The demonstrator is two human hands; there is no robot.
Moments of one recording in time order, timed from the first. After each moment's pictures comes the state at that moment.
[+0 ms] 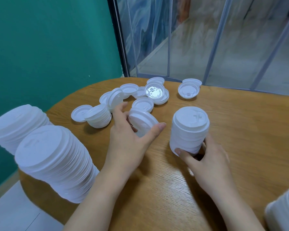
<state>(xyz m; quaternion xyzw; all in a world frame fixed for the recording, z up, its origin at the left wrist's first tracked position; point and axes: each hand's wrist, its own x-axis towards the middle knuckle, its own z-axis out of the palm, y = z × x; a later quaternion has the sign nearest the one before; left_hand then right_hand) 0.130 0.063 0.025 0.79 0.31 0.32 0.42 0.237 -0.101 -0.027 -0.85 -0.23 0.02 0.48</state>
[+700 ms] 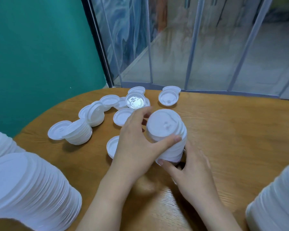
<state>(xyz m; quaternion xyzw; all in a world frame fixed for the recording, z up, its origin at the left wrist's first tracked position) 0.177 0.036 0.040 0.85 0.17 0.29 0.41 0.239 -0.103 -0.028 -0.85 -0.22 0.01 0.47</state>
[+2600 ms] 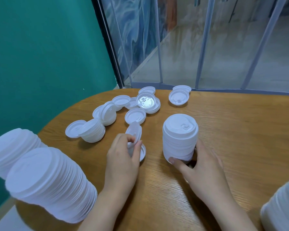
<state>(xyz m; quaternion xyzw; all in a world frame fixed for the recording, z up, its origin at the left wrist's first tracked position) 0.135 0.072 -0.016 0.86 0.26 0.37 0.24 0.236 -0.104 -0.024 -0.87 -0.21 0.02 0.45</state>
